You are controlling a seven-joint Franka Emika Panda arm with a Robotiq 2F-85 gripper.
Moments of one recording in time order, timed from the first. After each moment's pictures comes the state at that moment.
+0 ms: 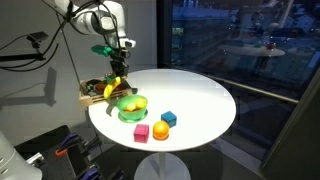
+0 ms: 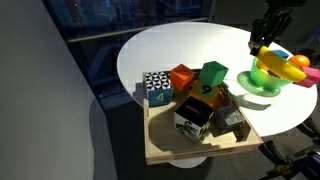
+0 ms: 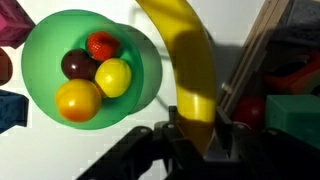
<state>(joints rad) 0.12 -0.01 0.12 -2.27 0.02 2.19 0.20</state>
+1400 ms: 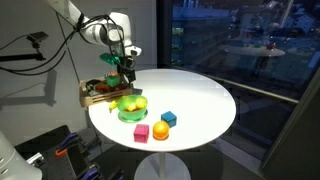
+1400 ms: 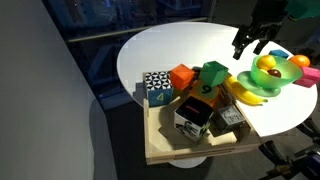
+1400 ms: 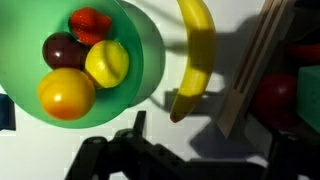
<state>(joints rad) 0.13 0.10 0.09 -2.24 0.01 2.32 0.25</state>
